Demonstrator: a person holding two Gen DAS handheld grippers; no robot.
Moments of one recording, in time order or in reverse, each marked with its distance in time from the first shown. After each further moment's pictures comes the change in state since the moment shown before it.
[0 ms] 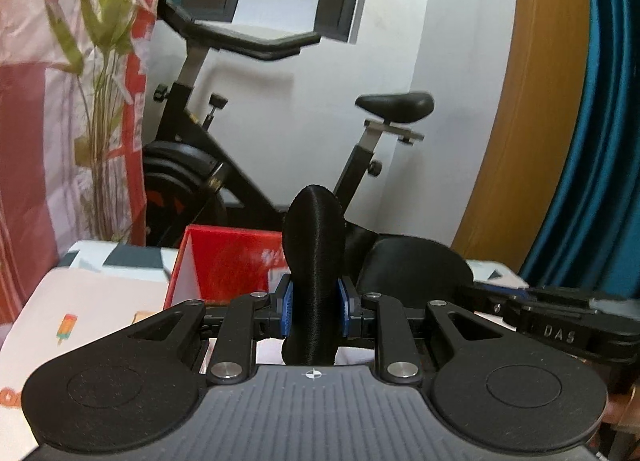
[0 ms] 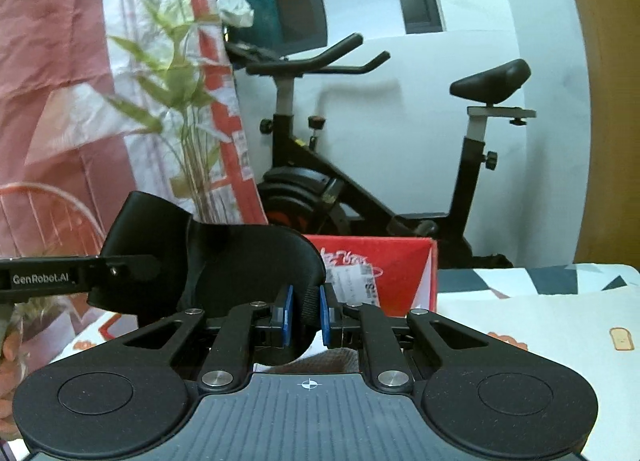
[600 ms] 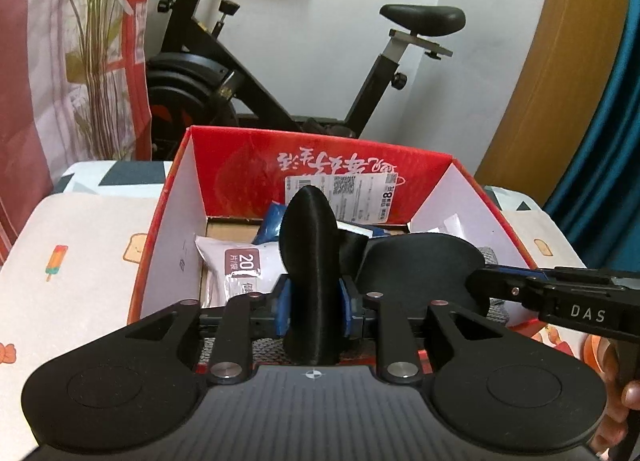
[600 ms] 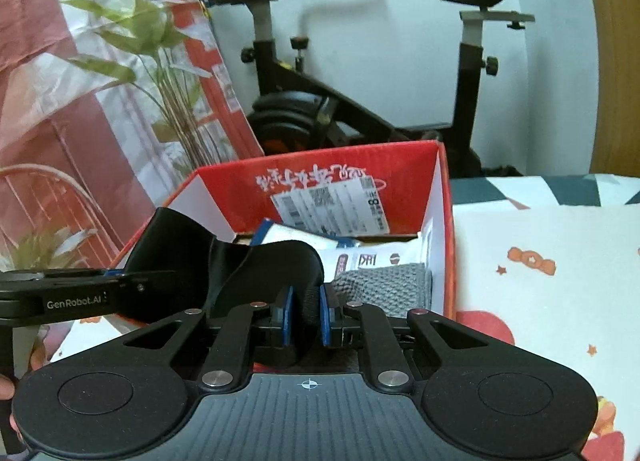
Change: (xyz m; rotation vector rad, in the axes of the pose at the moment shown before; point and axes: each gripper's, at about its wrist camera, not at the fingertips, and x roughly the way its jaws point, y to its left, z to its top) left arm 0.053 0.016 -0.025 -0.033 0.287 0.036; right arm 0.044 -0.011 -0.019 0.118 0.253 0.016
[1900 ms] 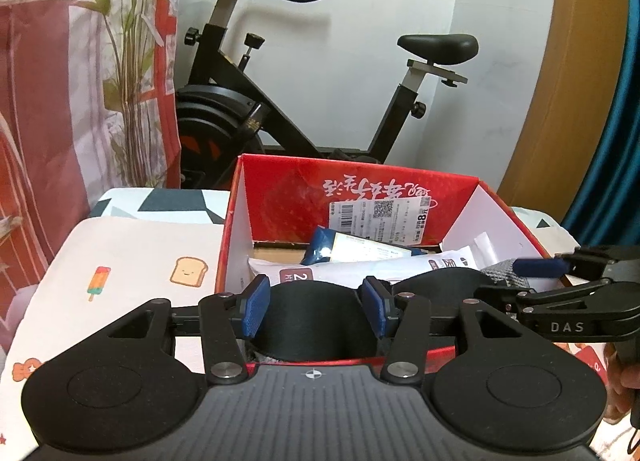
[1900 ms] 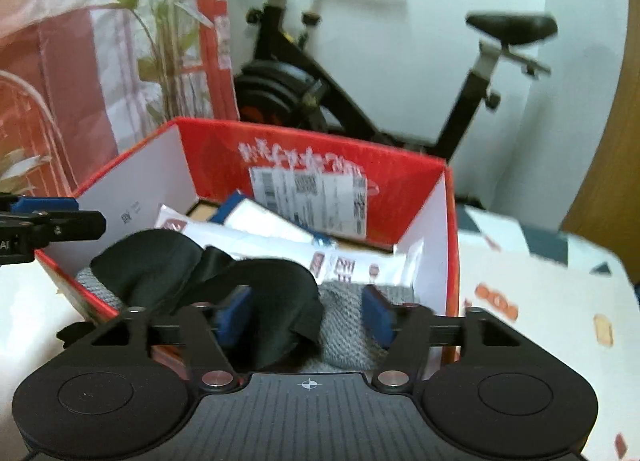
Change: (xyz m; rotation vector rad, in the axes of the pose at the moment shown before) left arm -0.025 0.019 -0.009 0.023 -0.111 0.072; right arm 0.025 0.035 0.003 -0.256 0.046 -0.174
